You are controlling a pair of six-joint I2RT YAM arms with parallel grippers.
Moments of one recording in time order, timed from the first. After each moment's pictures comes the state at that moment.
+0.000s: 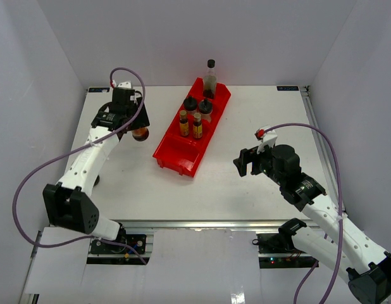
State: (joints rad) left arm -0.25 1.44 1.39 -0.67 -0.26 -0.34; right arm 0.58 0.76 0.66 -0.26 0.00 0.12
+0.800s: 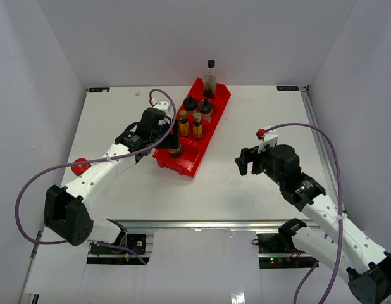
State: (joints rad) left arm -0.54 1.37 1.17 -0.49 -0.13 -0.35; right arm 0.58 0.77 0.66 -0.27 0.04 0.12
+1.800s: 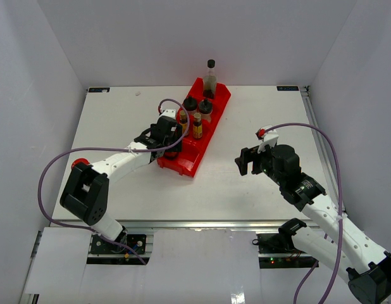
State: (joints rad) left arm -0.56 1.57 1.07 -0.26 -0.34 -0.32; right arm 0.58 0.77 0.66 -0.27 0.04 0.12
